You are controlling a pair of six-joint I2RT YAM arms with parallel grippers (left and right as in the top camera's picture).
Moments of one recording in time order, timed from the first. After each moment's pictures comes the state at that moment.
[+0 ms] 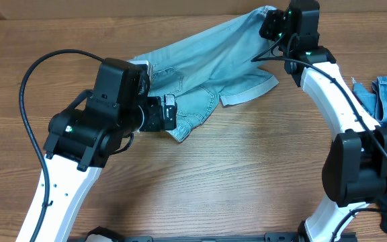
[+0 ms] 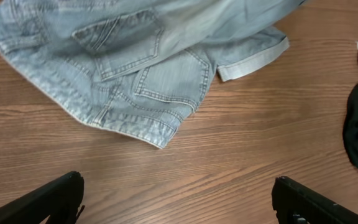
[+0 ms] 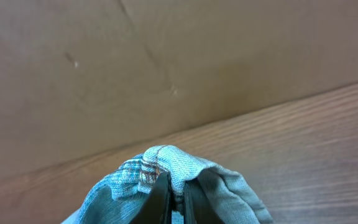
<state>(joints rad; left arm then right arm) -0.39 1.29 1.49 -1.13 0.07 -0.39 0.12 1.92 1.55 -0.07 -0.01 0.44</state>
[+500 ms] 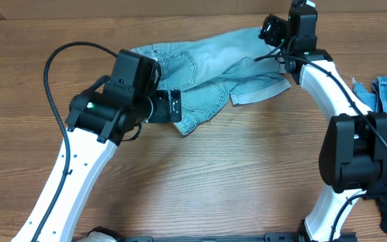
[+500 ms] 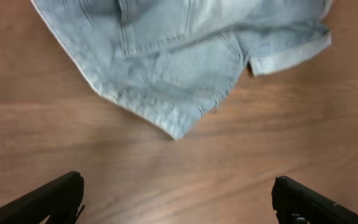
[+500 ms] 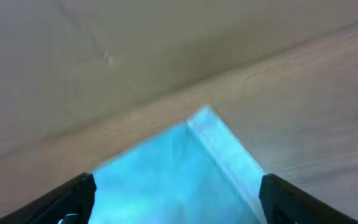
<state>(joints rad) -0.39 1.41 1.49 -1.09 0.05 -0.38 0.08 2.03 1.56 -0.12 0.03 0.43</state>
